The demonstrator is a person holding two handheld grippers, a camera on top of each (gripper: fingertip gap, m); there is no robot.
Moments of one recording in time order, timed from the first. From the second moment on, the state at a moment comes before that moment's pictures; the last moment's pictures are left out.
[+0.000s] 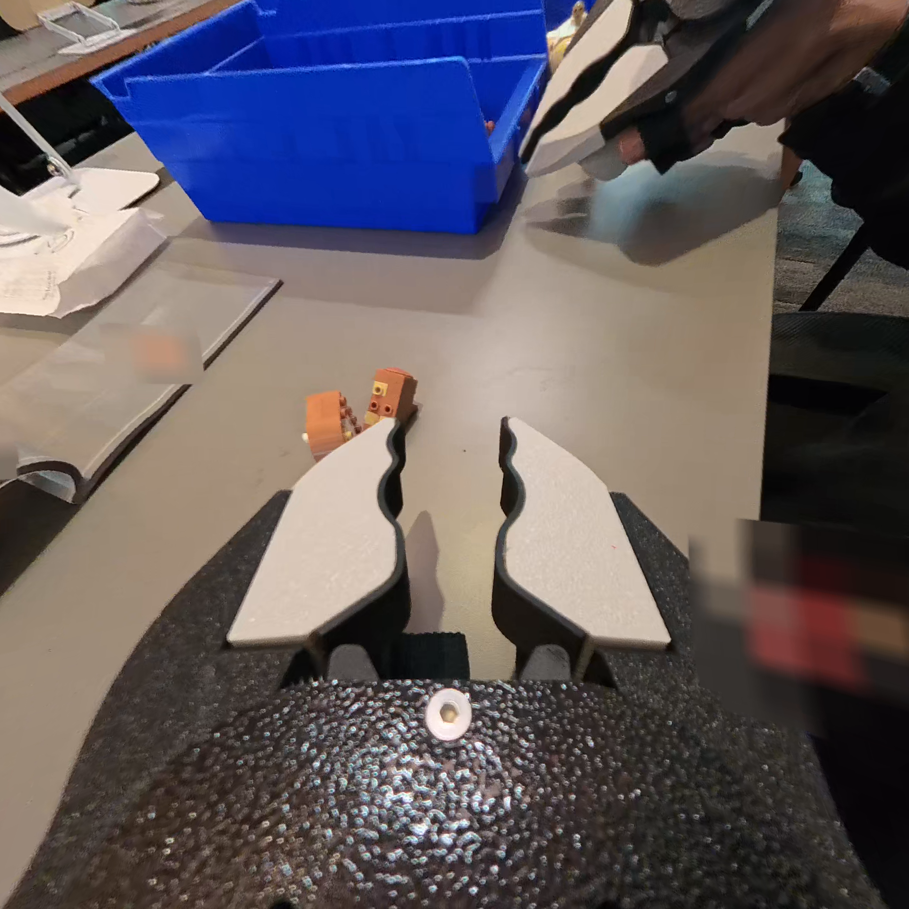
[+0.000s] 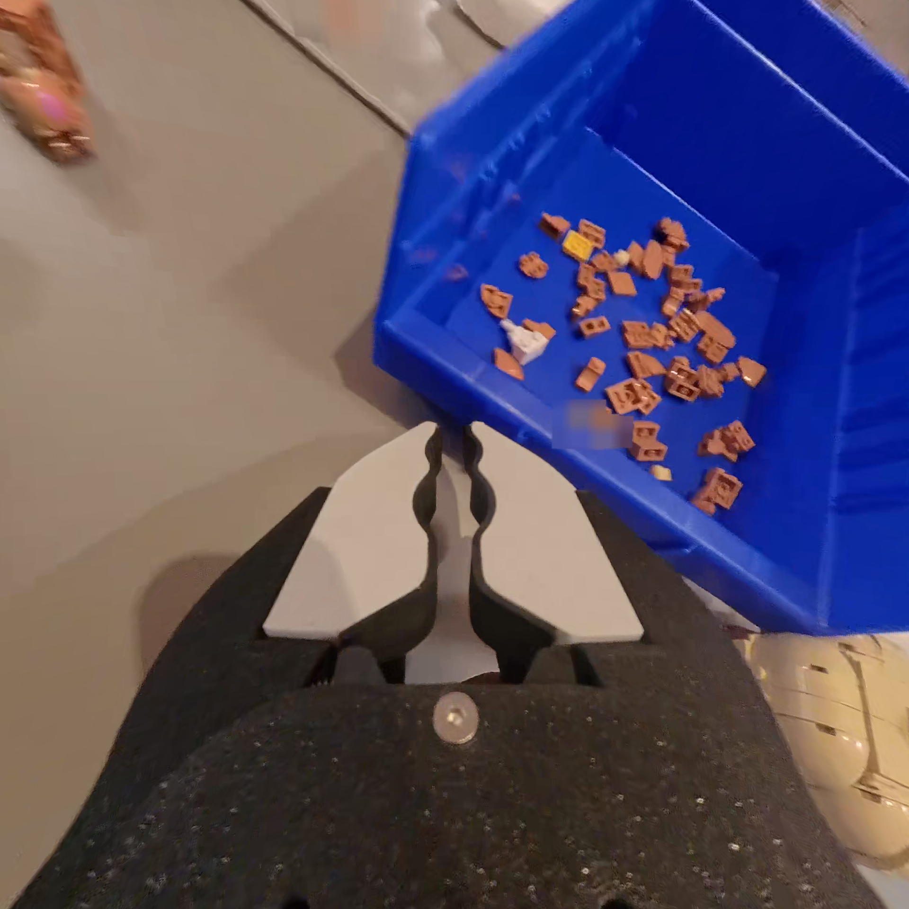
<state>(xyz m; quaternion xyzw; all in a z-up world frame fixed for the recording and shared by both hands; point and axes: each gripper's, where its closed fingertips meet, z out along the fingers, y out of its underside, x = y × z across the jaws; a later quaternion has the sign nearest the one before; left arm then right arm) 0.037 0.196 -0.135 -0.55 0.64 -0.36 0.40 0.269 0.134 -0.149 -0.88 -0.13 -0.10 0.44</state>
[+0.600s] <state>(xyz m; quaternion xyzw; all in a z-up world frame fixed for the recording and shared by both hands) 0.031 0.234 -0.139 -0.59 0.63 -0.33 0.38 0.190 0.194 -0.144 -0.85 -0.32 -0.08 0.41</state>
